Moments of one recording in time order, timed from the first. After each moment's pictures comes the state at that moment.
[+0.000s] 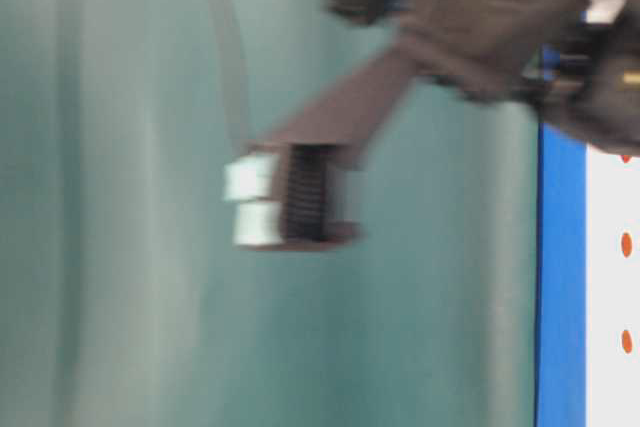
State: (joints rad) left arm -0.01 -1.01 1.21 0.00 -0.27 -0.01; right arm 0.25 0.15 0.43 -0.07 0.33 0.49
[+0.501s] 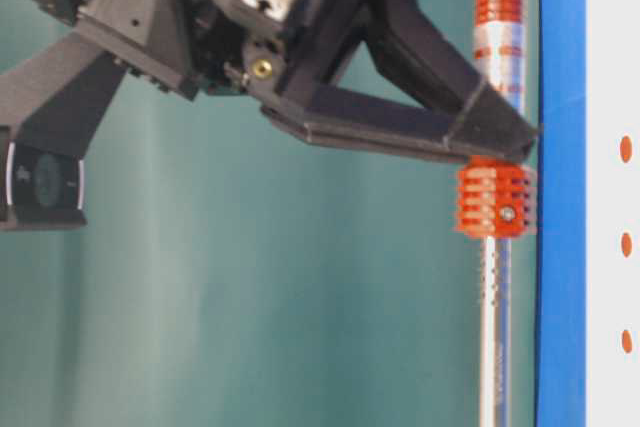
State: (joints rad) left arm -0.01 -1.01 1.21 0.00 -0.27 -0.01; right arm 0.25 0.01 0.26 -0.17 0.76 0.48
